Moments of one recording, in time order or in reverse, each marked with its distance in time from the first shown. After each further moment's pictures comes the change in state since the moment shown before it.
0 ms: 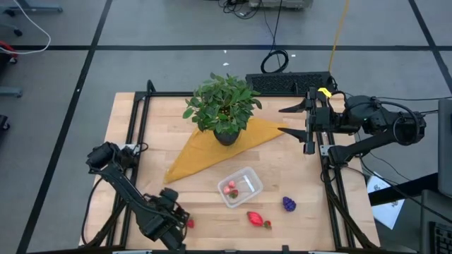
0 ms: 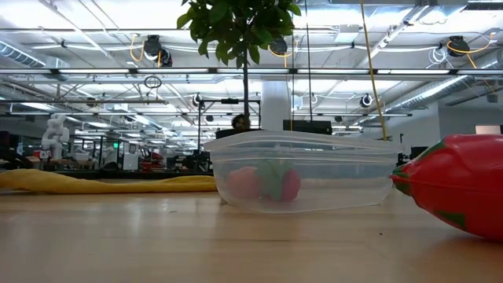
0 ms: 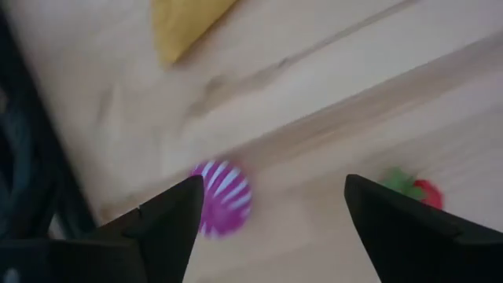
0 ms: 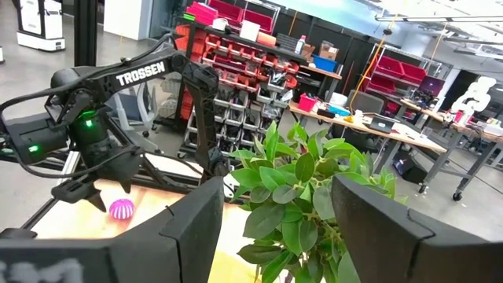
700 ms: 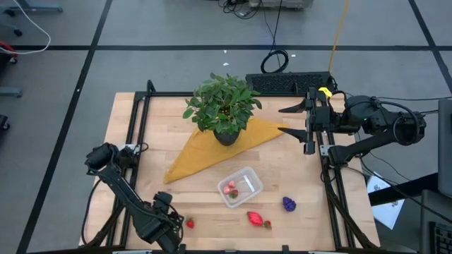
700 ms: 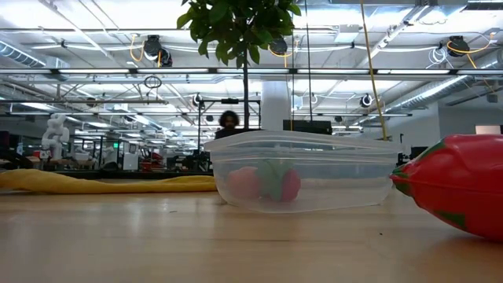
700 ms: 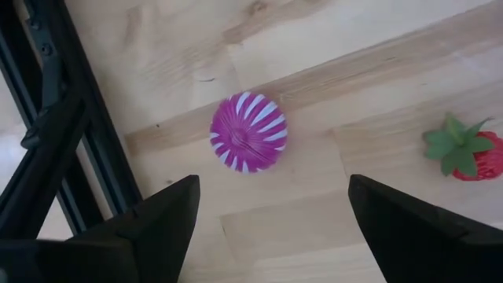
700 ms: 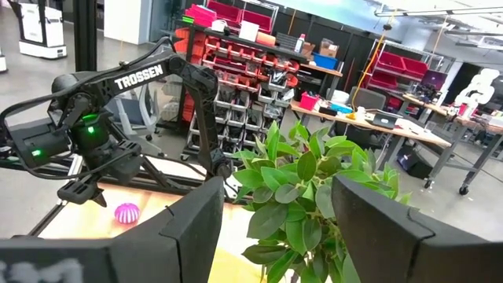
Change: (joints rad) left arm -0.031 0.000 -0.004 -0.003 0.171 -0.084; right arm 0.000 0.000 0.000 0.000 0.000 0.034
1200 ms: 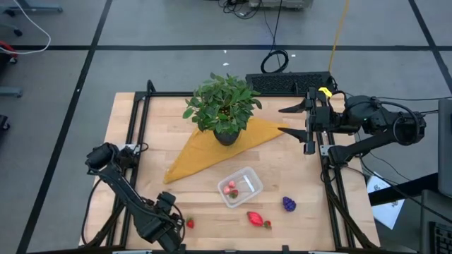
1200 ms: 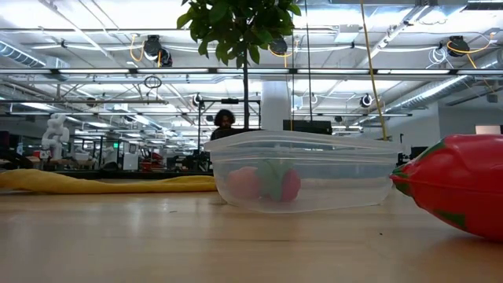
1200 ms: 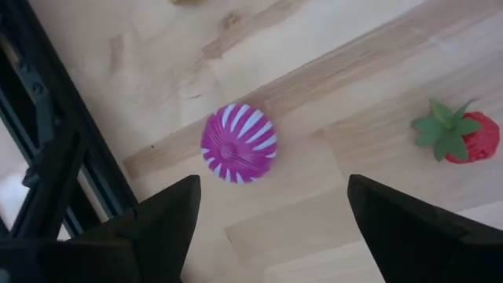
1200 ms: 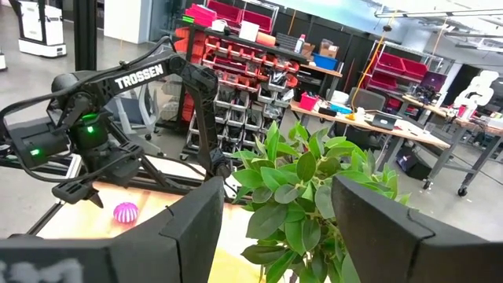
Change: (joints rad) left arm 0.008 0.000 0.000 0.015 -0.024 0.140; right arm 0.000 0.000 0.000 0.000 0.000 -0.007
